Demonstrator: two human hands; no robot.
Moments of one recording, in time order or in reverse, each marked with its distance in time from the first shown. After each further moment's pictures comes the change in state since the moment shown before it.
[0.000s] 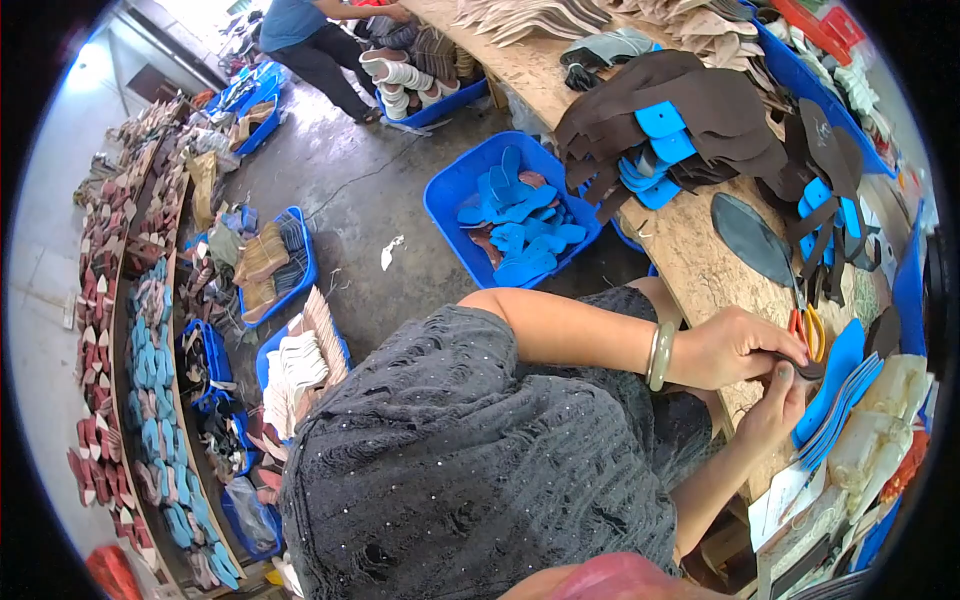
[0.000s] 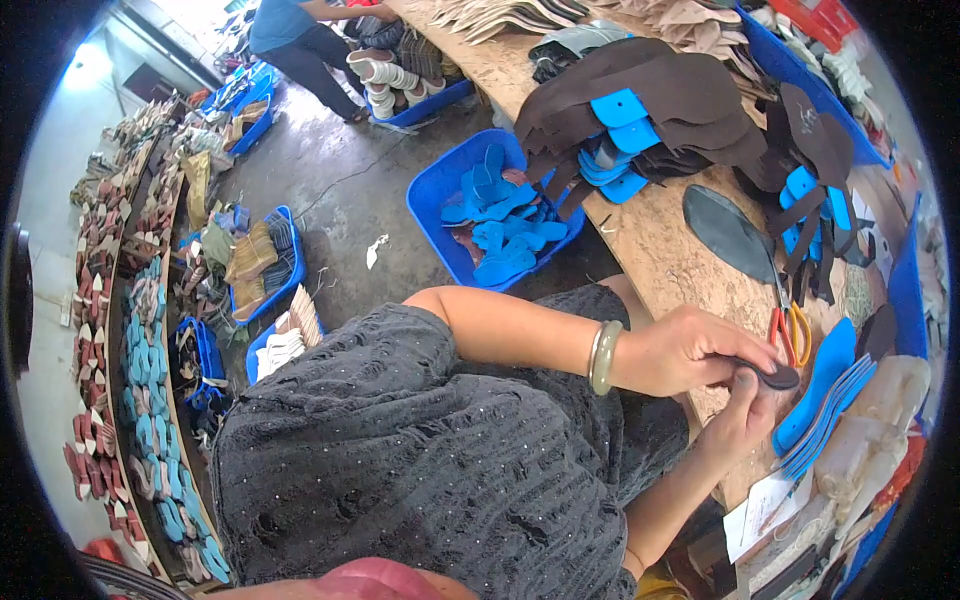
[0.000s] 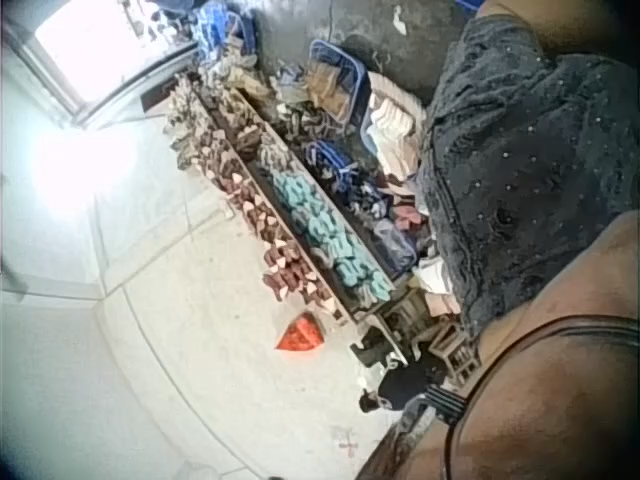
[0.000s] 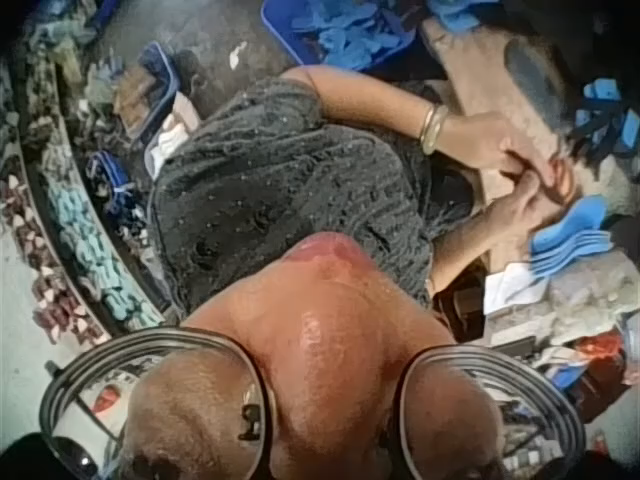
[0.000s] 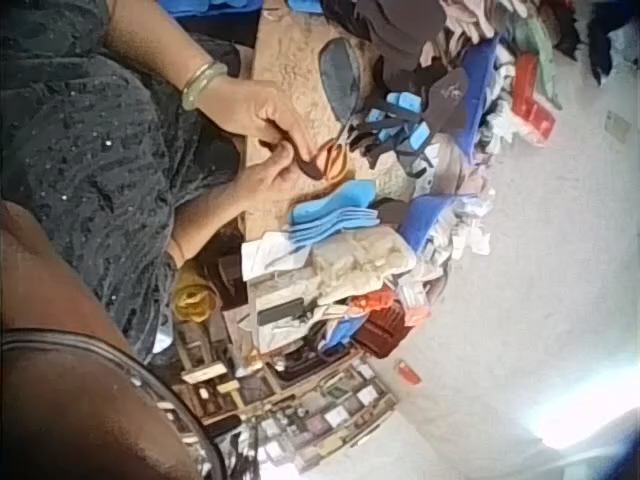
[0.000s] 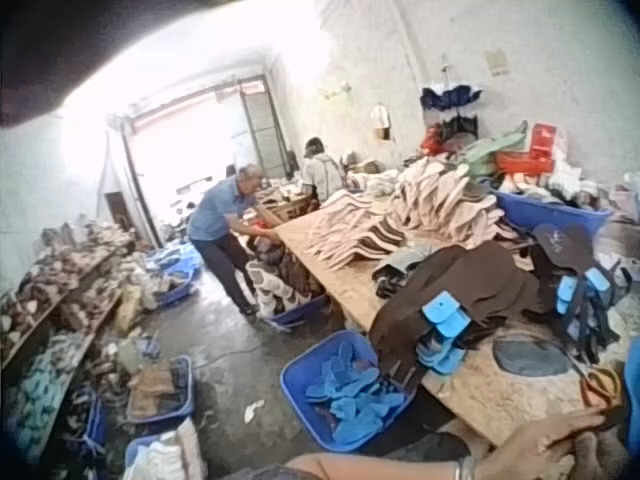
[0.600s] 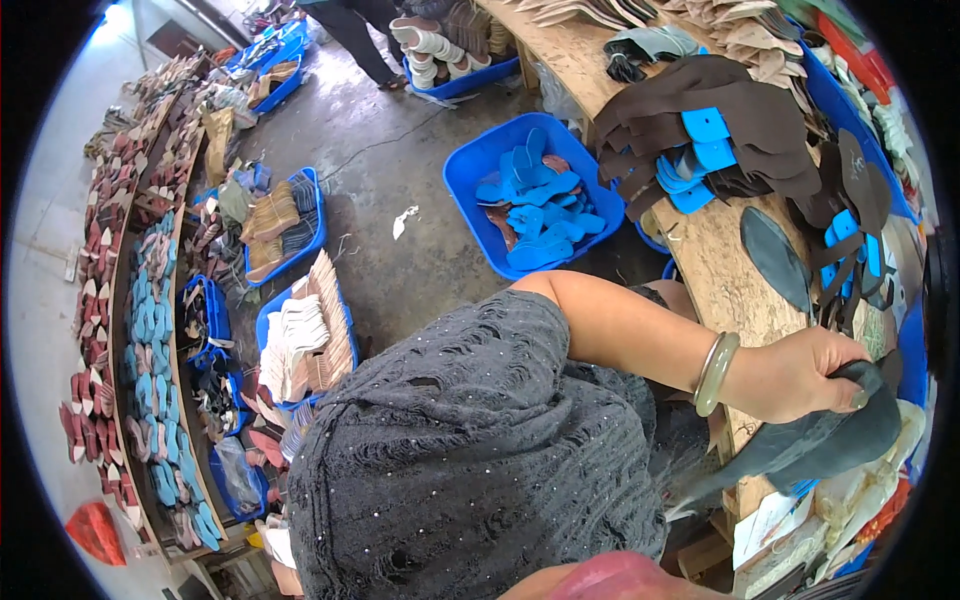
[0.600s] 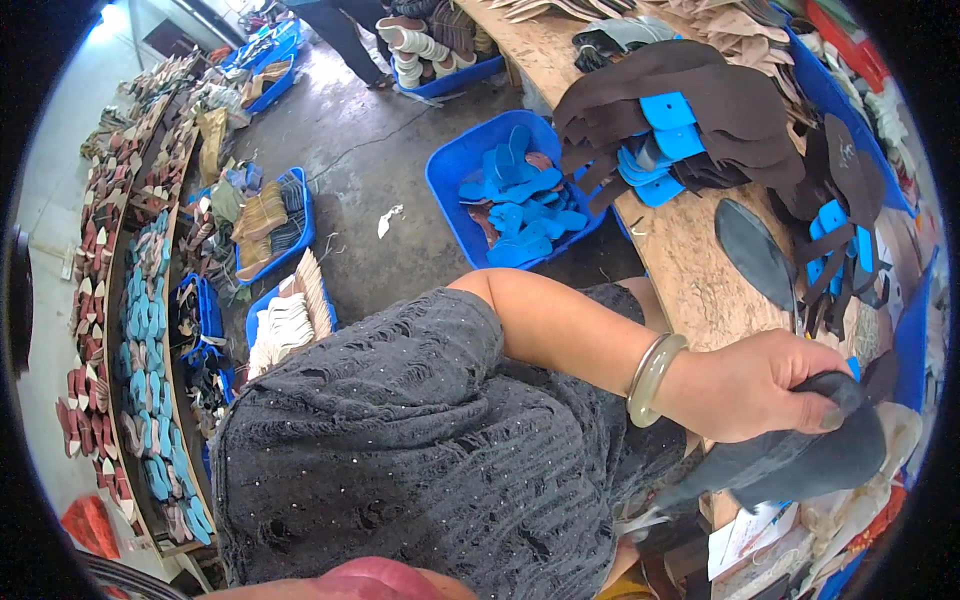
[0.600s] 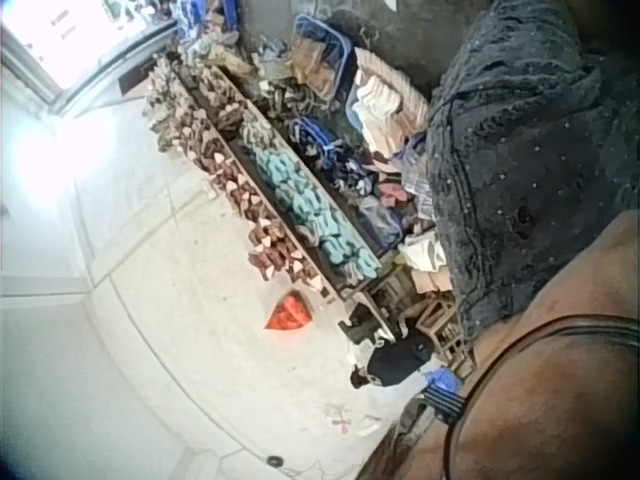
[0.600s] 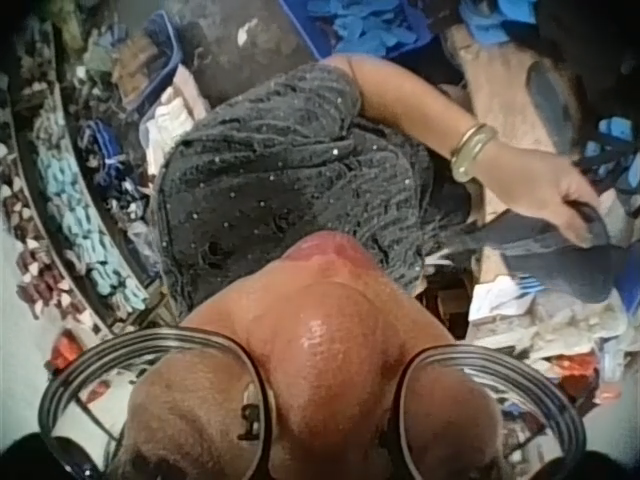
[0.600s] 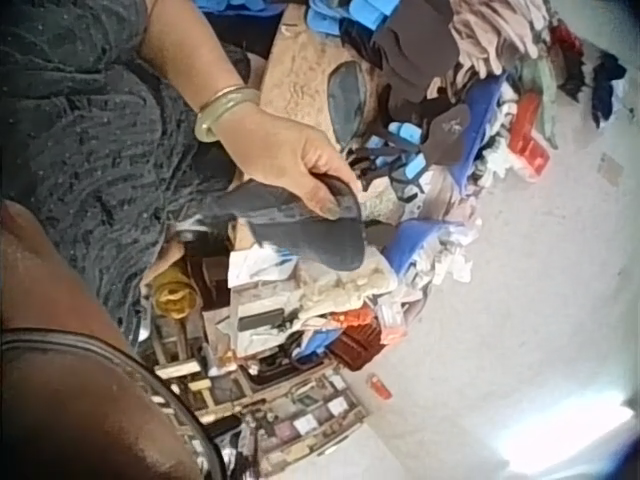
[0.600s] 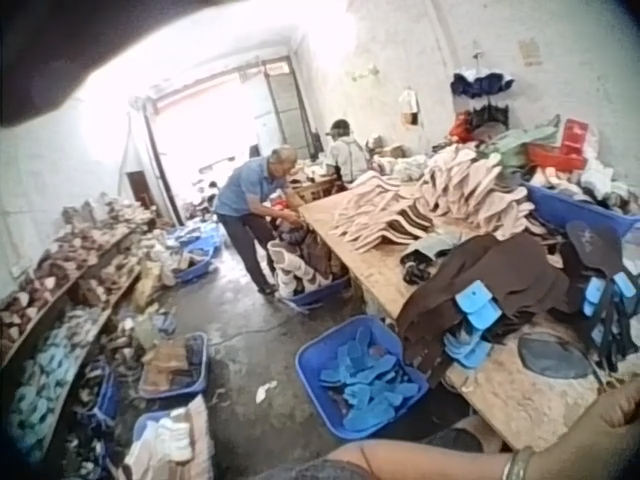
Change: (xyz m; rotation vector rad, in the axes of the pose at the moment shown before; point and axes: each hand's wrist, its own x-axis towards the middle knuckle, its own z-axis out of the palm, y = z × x) left_hand 0.048 0.041 0.014 -0.756 -0.007 -0.259; right_hand -0.173 0.121 -0.217 -0.350 -0.125 0.738
